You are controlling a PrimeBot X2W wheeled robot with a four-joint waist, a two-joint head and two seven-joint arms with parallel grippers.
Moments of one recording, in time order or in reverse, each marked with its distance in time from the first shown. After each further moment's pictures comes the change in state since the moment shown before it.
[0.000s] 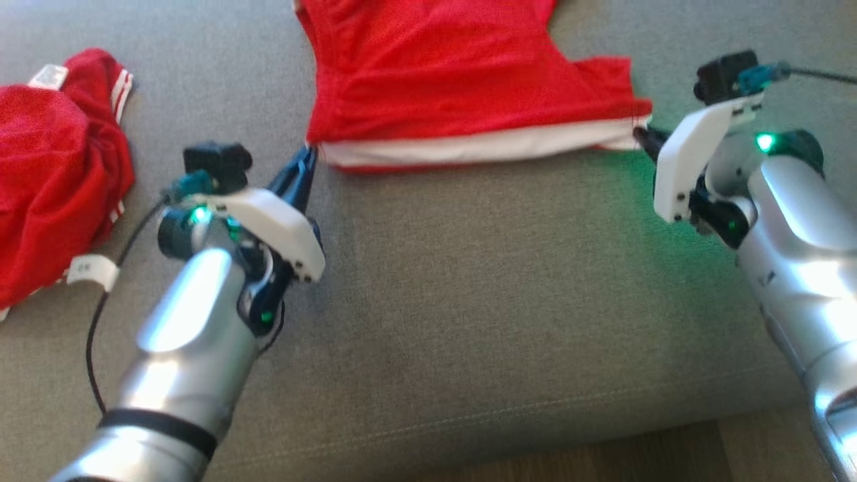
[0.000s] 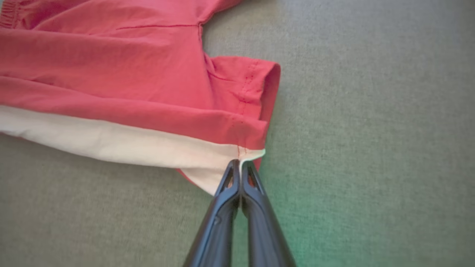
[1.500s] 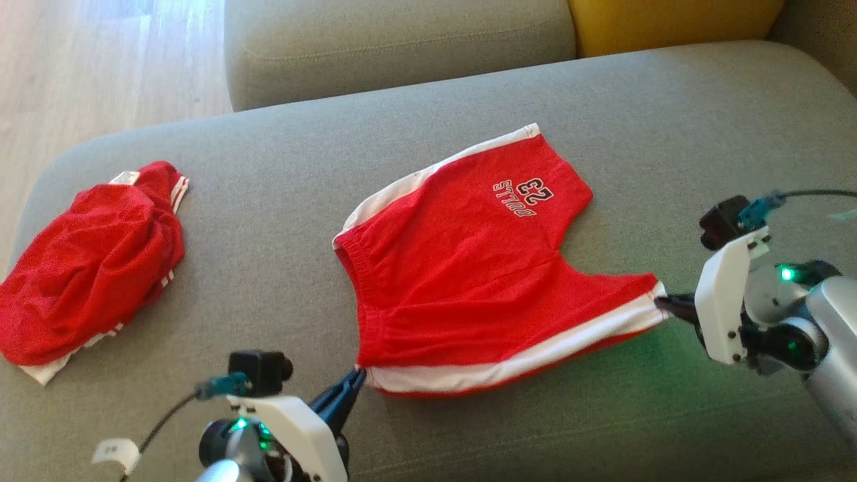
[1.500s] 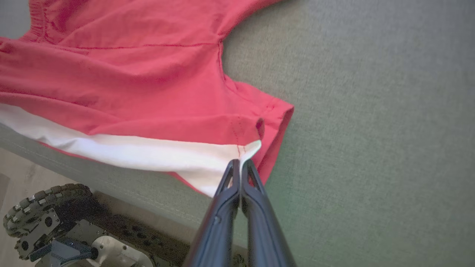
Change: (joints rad) left arm 0.631 0.155 -0.084 -0.621 -0.160 0.111 0.263; right arm 0.428 -0.324 0.145 -0.593 0.328 0.000 0.447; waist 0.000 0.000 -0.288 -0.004
